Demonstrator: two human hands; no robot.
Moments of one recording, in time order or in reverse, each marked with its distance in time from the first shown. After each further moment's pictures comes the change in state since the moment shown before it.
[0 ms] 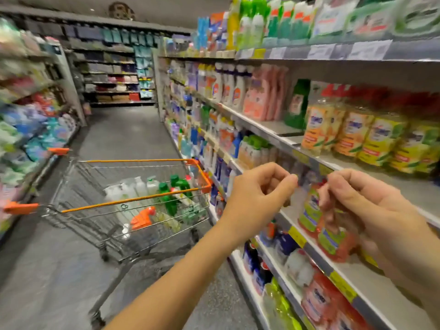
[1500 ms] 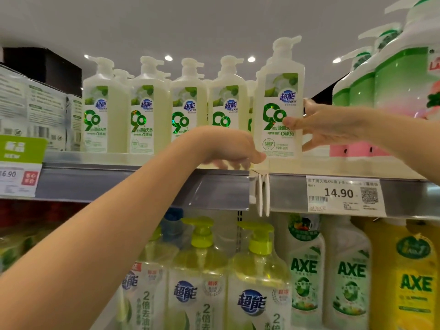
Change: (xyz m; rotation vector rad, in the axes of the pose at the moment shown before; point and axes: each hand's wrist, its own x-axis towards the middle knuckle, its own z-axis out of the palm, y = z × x) left_hand 0.202 0.276 0.460 0.499 -1.057 0.527; right_hand -0.107 -0.314 -0.468 -0.789 0.811 0.242
